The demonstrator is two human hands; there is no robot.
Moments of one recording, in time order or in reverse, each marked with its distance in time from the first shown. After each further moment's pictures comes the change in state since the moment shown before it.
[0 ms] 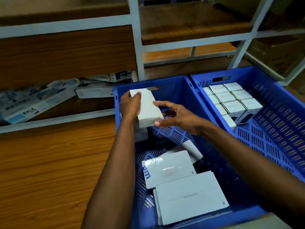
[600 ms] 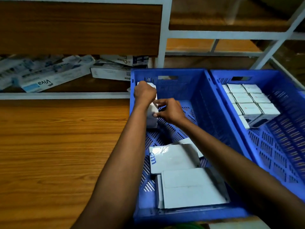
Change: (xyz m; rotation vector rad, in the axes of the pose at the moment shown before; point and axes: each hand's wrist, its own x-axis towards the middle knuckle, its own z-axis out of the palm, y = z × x) left_hand 0.008 -0.001 -0.006 0.531 0.054 0.037; right_hand 0.079 0.043 0.058 -0.614 0.295 -0.036
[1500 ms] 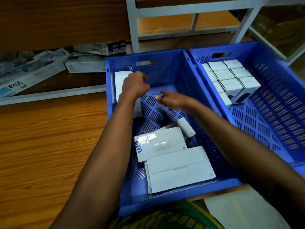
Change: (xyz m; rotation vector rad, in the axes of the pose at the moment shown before) left_hand -0.009 0.002 0.025 0.359 -0.216 0.415; right_hand -0.022 0.036 -0.057 -0.061 -0.315 0.220
